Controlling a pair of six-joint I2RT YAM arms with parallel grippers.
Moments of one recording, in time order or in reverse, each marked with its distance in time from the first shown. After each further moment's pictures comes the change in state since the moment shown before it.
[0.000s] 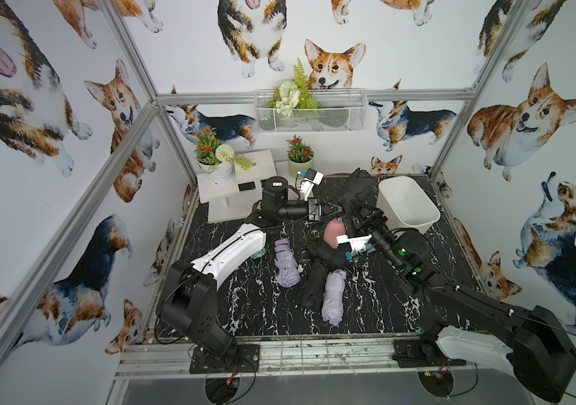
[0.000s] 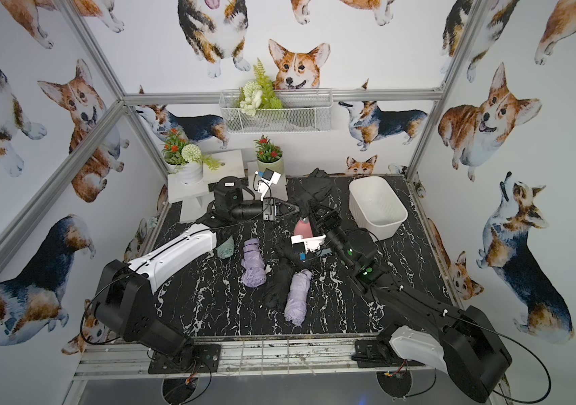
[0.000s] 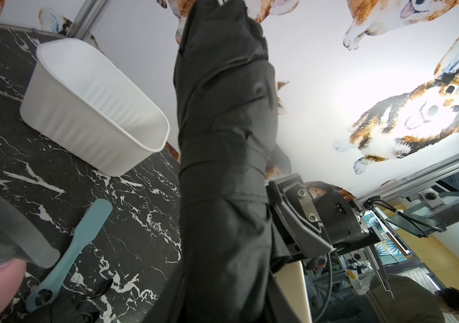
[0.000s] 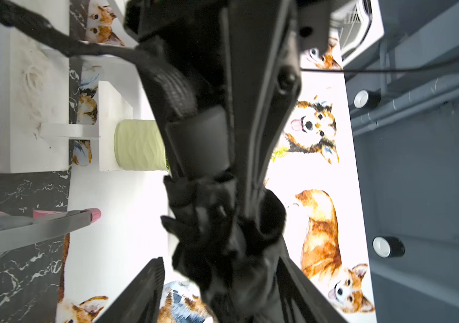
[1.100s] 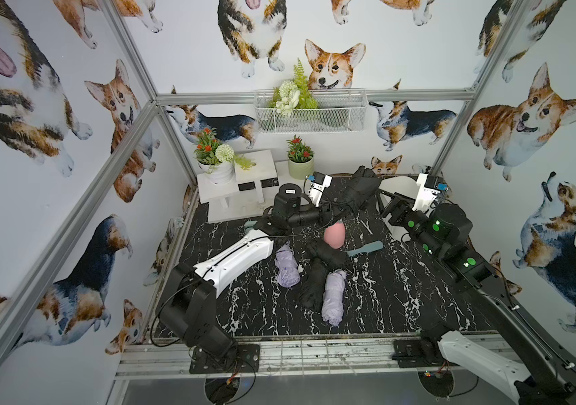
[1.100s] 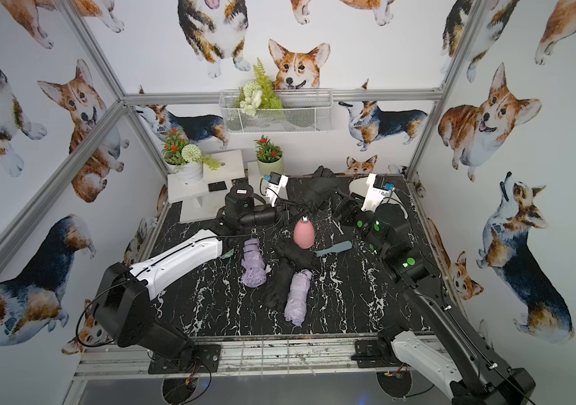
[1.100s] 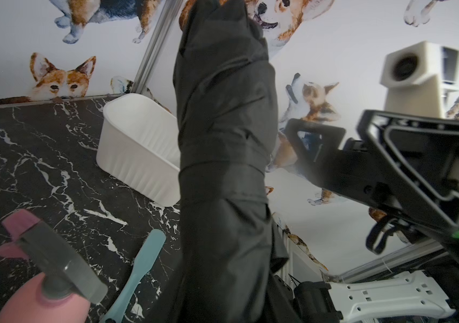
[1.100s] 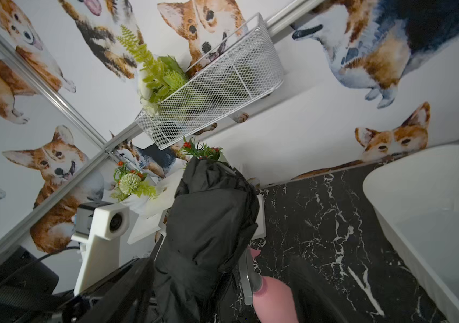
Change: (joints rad) left arm -0.129 -0.013 -0.014 -0.034 -0.322 0.245; right arm -0.233 -0.168 0.386 -0.851 -0.027 2.239
